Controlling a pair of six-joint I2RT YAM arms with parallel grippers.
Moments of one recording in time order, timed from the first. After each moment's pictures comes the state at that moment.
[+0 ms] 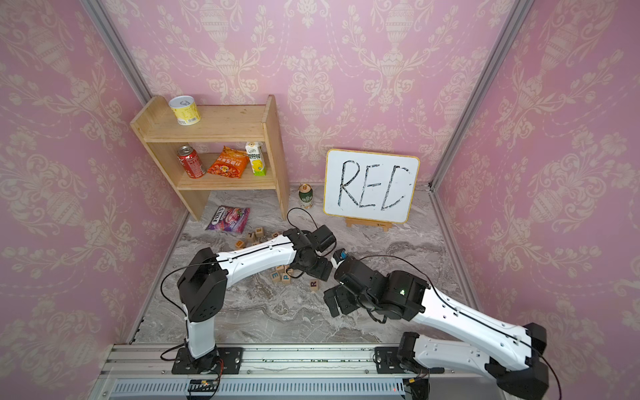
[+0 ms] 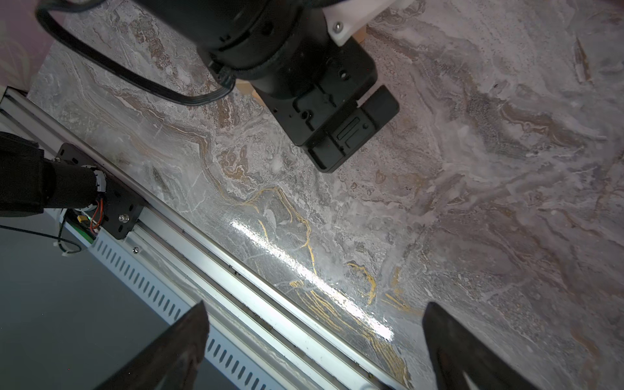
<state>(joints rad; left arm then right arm) -0.89 1.93 1.52 -0.93 -0.05 -0.57 1.07 0.98 1.03 -1.04 0.15 0.58</state>
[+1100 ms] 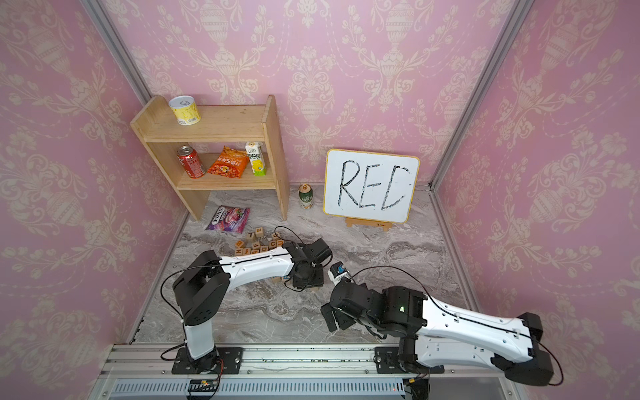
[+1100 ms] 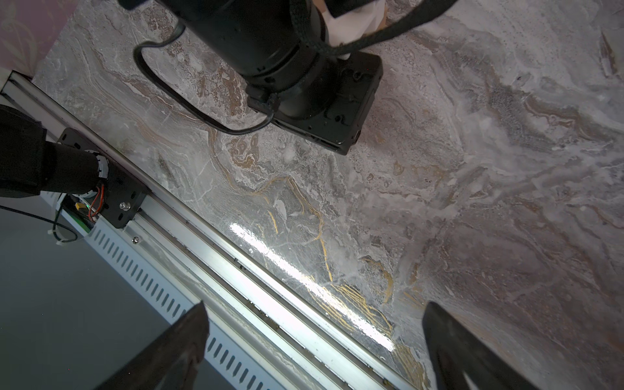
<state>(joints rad) -0.91 1.90 1.31 -0.75 0.03 -1.01 1.26 0.94 0.95 -0.99 0.29 0.71</state>
